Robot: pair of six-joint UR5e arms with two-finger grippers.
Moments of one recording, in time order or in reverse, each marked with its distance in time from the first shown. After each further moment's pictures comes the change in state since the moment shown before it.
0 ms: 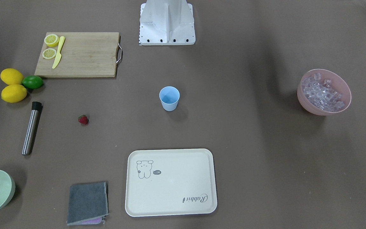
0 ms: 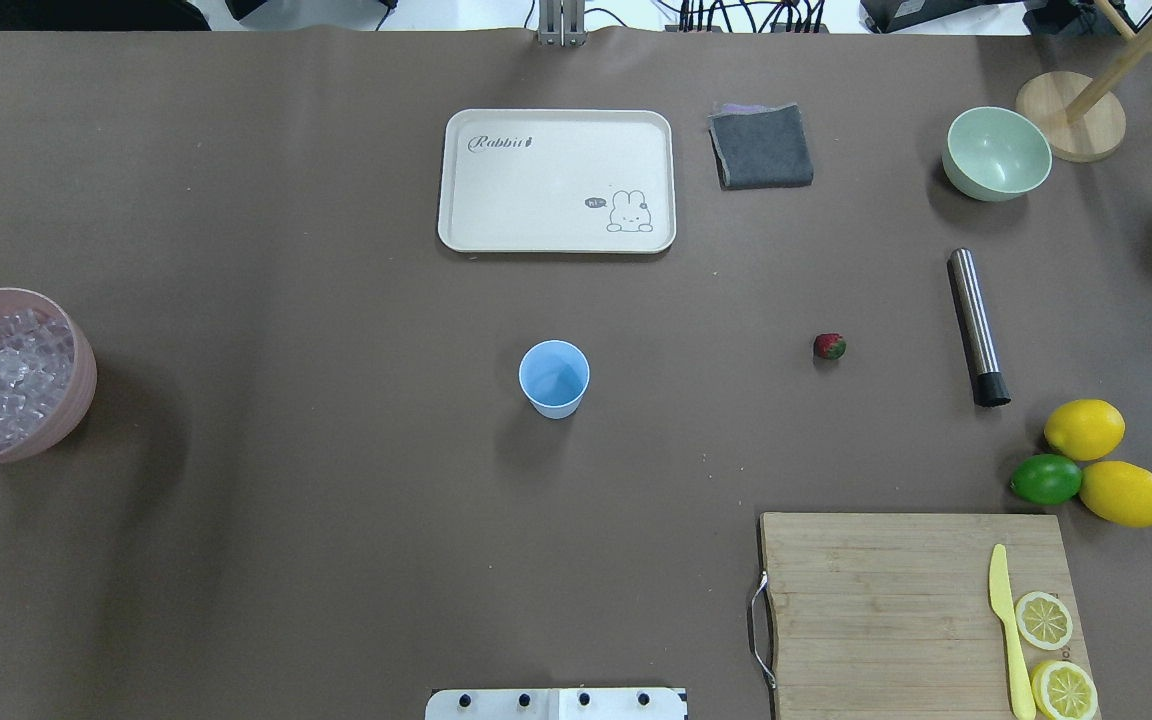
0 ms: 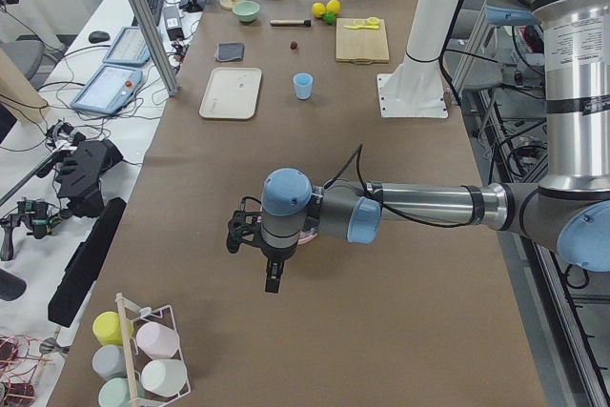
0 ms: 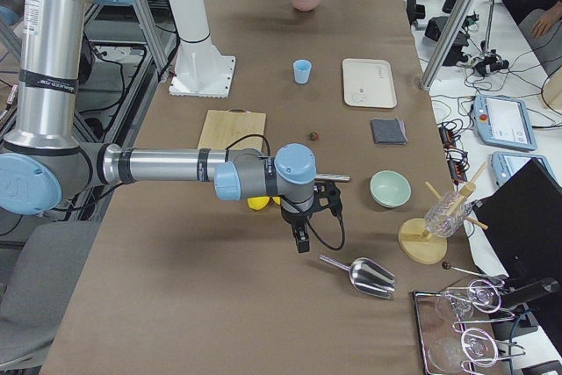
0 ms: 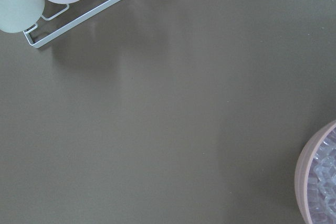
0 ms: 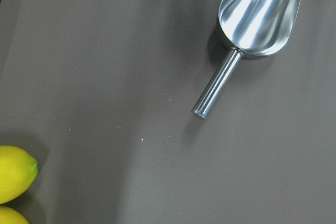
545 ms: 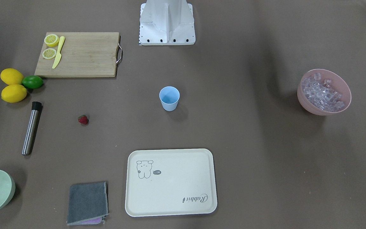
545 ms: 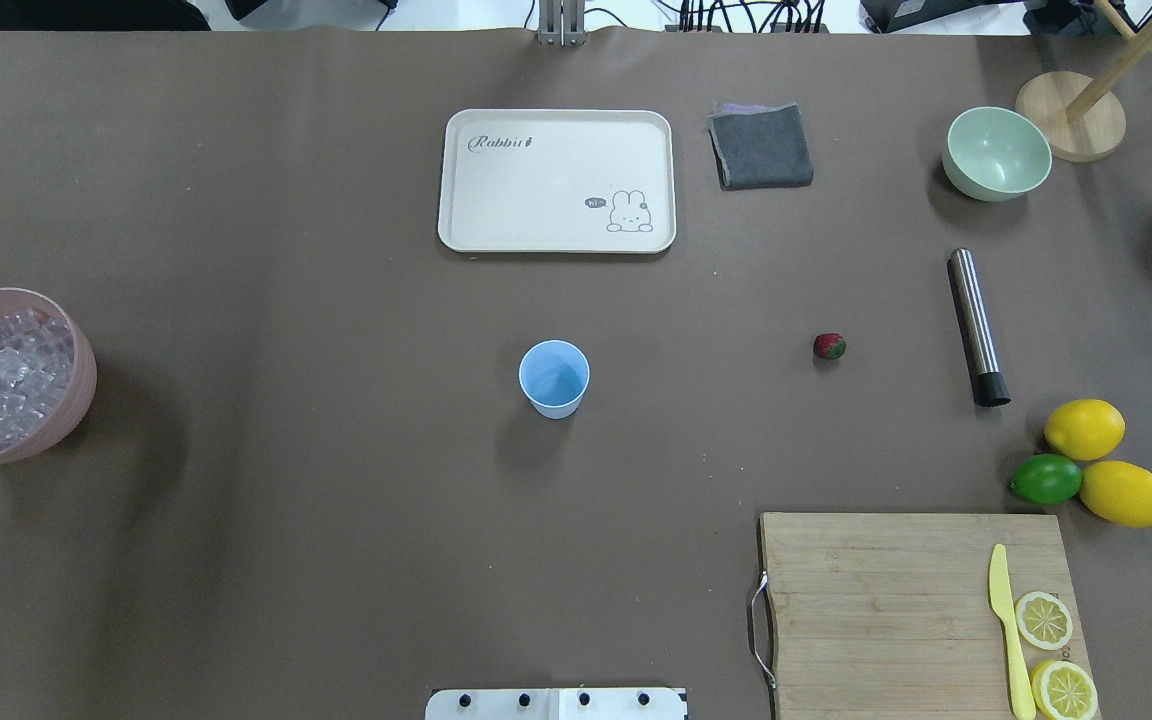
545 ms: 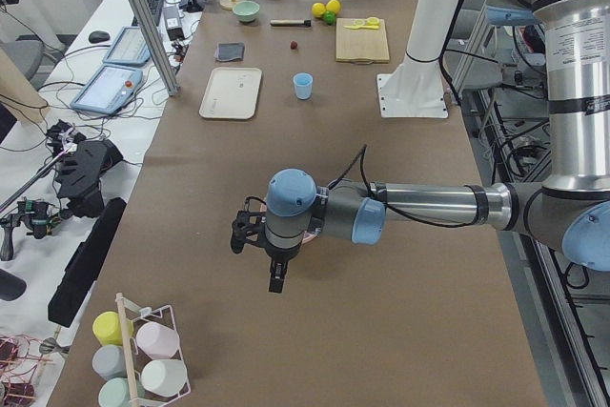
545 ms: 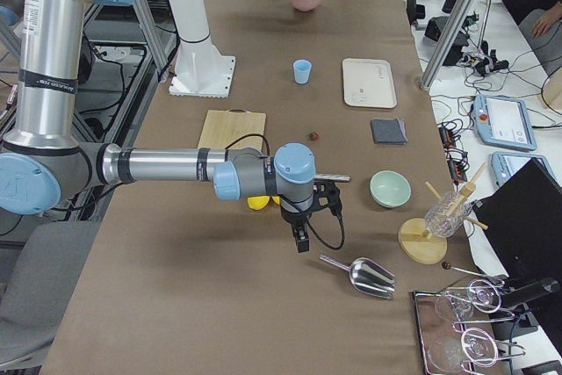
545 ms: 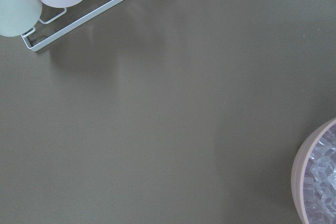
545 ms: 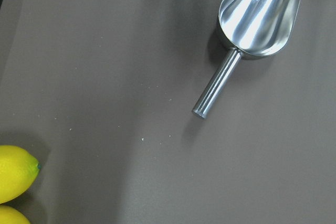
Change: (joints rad) left arm 0.002 0.029 -0.017 -0.010 -0.005 -0.004; right arm 0.001 -0.003 0.006 0.001 0.000 0.000
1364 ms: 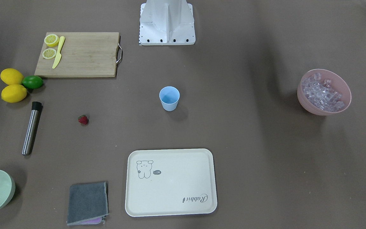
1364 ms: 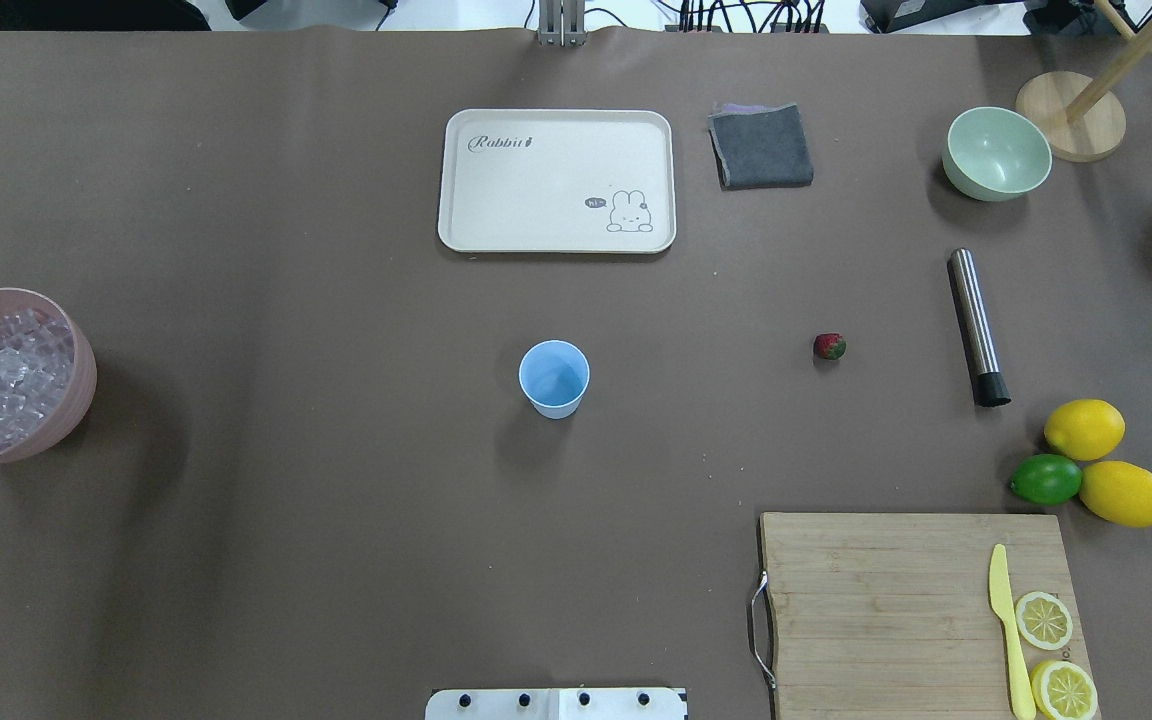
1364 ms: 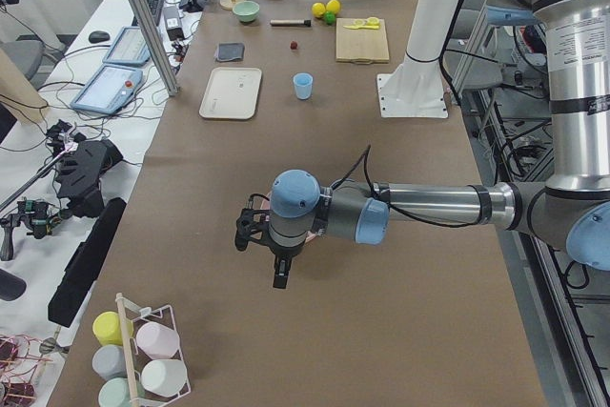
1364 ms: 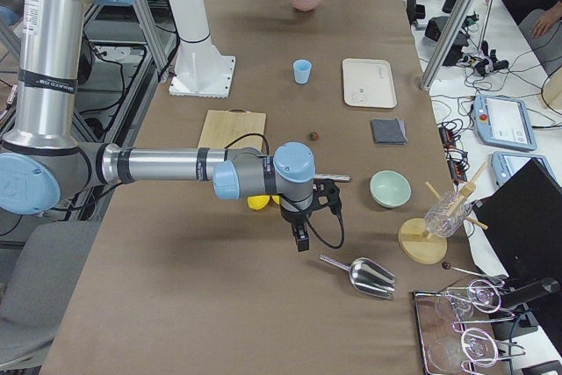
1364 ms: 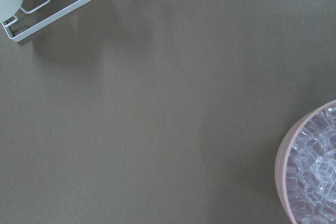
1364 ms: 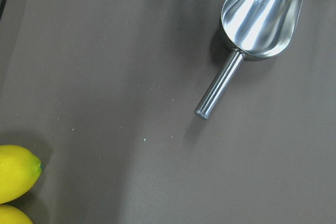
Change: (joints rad) left arm 0.004 0.007 -0.008 -0.006 -0.045 0.001; right arm -0.001 -0.002 0.004 0.002 0.003 0.000
